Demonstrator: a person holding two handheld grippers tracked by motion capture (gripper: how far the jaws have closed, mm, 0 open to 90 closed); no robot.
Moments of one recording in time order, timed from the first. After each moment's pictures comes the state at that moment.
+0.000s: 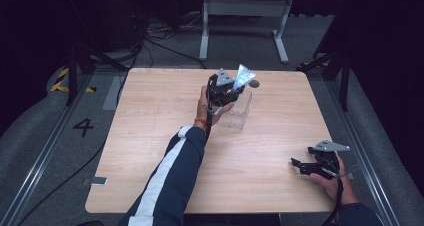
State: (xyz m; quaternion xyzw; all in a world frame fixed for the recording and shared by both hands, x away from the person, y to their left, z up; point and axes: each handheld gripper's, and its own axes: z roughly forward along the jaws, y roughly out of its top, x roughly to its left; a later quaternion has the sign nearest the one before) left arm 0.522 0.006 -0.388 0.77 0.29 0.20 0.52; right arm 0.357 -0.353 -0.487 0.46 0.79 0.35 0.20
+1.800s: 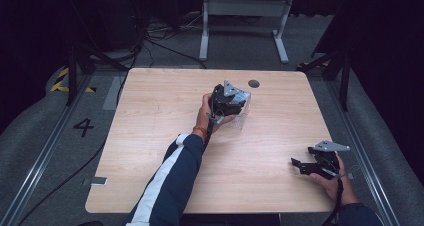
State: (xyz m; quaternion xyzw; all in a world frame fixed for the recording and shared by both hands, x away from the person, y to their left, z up) left arm 0.509 -0.003 -0.409 0.81 0.29 0.21 0.46; right arm 0.357 -0.353 -0.487 0.46 0.79 0.35 0.20
